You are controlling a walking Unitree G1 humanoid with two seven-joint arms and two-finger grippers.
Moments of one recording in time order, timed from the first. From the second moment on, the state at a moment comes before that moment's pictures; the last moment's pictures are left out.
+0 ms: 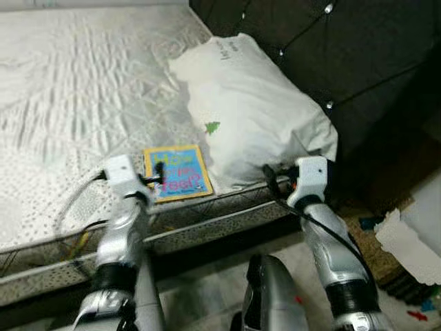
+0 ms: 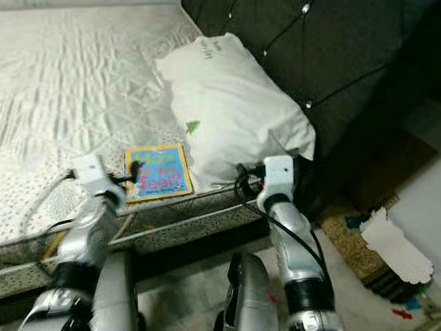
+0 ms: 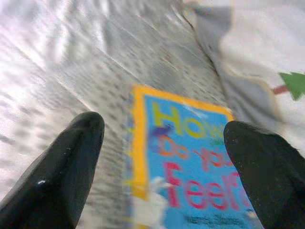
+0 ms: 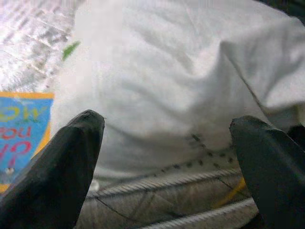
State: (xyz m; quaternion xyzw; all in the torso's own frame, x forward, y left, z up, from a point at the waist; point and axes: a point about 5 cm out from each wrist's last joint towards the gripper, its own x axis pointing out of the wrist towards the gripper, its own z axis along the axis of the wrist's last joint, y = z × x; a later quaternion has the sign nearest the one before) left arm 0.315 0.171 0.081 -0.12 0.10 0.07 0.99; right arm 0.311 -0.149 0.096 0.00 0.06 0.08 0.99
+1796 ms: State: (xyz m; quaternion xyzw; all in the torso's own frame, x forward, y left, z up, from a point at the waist) left arm 0.297 0.163 0.117 0.06 -0.01 0.03 1.00; right arm 0.302 -0.132 0.118 0.11 0.00 0.07 0.99
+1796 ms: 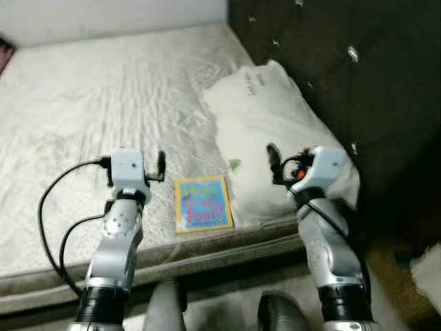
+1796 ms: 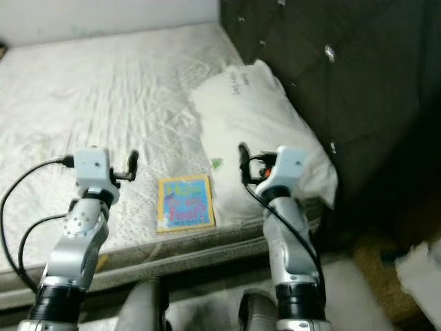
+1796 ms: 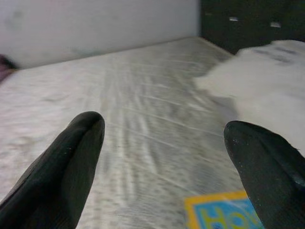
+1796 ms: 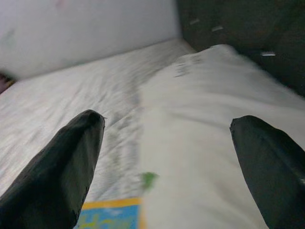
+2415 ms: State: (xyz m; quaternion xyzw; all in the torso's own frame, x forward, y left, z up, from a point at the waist) left arm 0.307 0.144 0.136 0.04 -0.06 -0.01 1.00; right arm 0.313 -0.150 0.098 -0.01 0.01 0.02 1.00
